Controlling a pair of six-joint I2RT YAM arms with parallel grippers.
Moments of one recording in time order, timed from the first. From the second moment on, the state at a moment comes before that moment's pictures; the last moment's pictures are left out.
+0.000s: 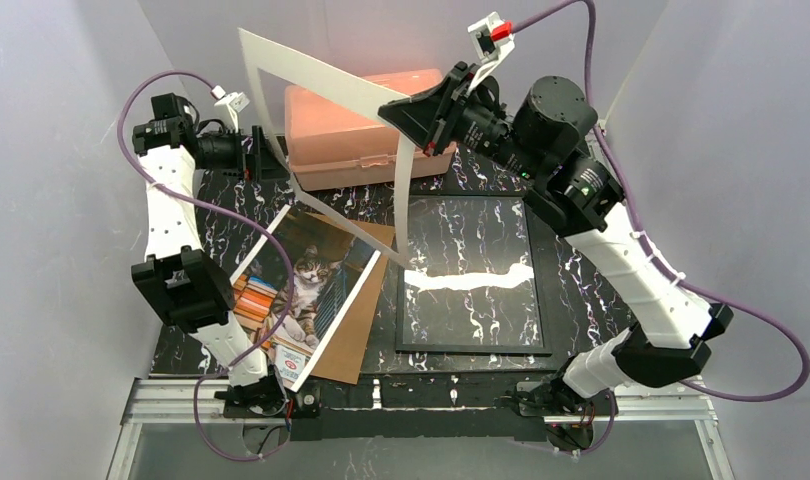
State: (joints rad) left arm 0.28 1.78 1.95 -1.26 0.92 0.39; right arm 0.88 1.47 1.99 -0.28 -0.20 0.38
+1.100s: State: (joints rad) left arm 0.26 1.47 1.56 -1.43 1.47 1.02; right arm 0.86 1.28 1.85 -0.51 -0.17 0.46
